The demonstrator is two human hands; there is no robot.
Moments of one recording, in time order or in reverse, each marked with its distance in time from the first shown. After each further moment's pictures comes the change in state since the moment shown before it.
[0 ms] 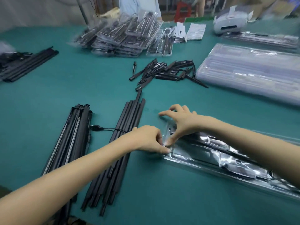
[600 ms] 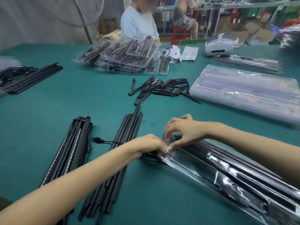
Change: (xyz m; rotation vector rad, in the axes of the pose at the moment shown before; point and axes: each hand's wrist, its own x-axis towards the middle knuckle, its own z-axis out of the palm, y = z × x) left_hand 0.004 0.014 -0.002 -0.736 -0.028 -0.045; right_hand -0.022 0.011 -0.028 -0.205 -0.039 -0.318
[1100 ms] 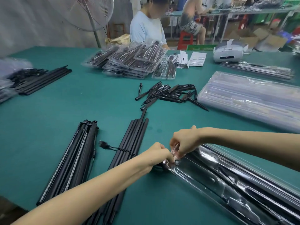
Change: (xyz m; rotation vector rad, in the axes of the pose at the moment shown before) left_hand 0.010 -0.011 0.014 -0.162 0.204 -0.098; right_hand 0.033 -0.014 -0.008 -0.014 -0.269 0.182
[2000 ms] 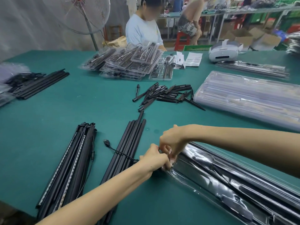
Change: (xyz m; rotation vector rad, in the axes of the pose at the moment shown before) left_hand -0.005 -0.010 0.010 -0.041 0.050 -0.029; right_hand 0.017 -0.014 -0.006 -0.303 -0.022 -0.221
